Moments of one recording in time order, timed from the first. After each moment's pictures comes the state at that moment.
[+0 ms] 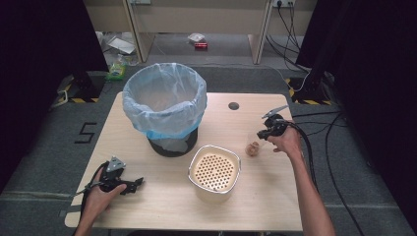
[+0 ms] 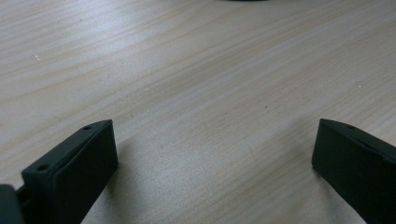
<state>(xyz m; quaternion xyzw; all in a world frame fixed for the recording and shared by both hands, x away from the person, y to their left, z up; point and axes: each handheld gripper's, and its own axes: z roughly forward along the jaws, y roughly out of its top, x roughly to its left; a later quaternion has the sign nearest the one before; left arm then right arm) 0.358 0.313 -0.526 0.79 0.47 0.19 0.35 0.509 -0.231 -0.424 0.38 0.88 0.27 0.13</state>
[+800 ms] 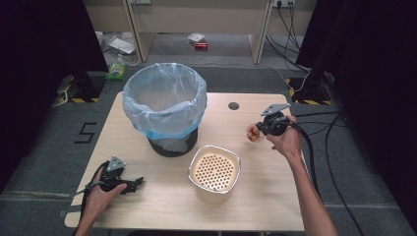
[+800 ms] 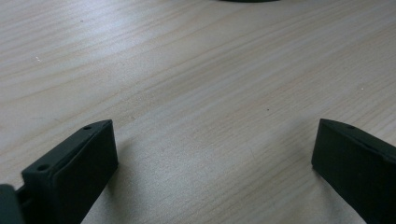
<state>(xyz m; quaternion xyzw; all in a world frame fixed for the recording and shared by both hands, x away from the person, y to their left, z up) 0.359 0.313 -0.526 0.79 0.47 0.19 0.35 0.482 -0.213 -0.383 0.33 0.86 0.30 0.23</state>
